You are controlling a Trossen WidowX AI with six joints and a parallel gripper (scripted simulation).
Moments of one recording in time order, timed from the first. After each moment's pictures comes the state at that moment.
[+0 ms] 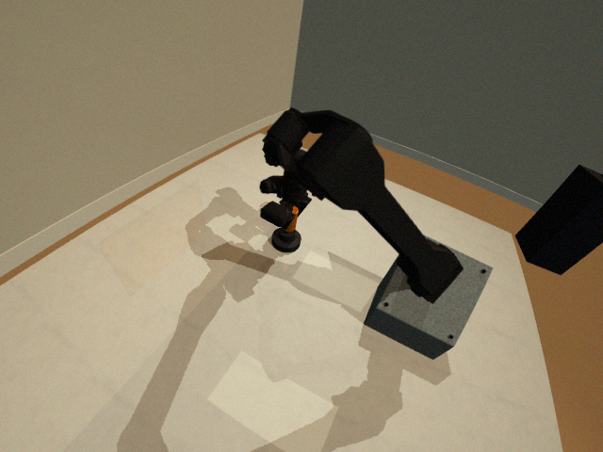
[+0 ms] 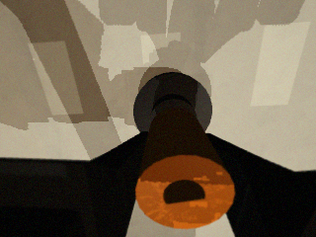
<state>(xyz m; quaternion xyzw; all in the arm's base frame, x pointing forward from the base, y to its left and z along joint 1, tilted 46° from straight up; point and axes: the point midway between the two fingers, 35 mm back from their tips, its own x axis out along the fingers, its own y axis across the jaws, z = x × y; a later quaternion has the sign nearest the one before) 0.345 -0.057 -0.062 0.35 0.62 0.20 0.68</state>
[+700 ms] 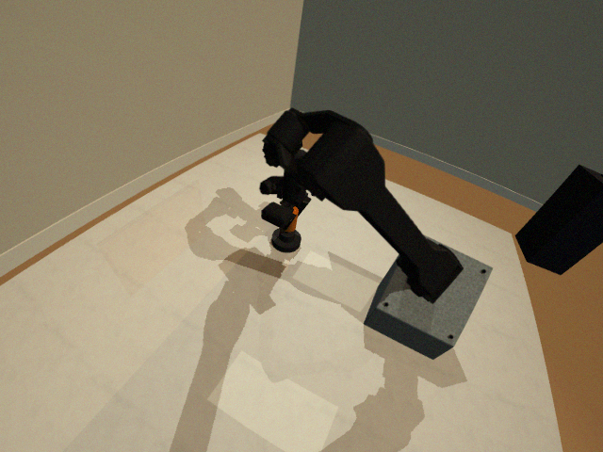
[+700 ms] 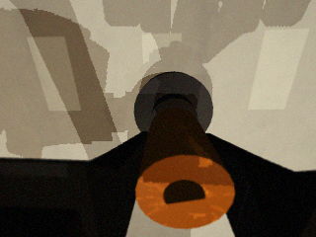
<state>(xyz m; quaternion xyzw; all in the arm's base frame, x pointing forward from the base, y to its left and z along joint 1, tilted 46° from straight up) 0.345 -0.057 -0.061 0.33 0.61 0.21 0.68</state>
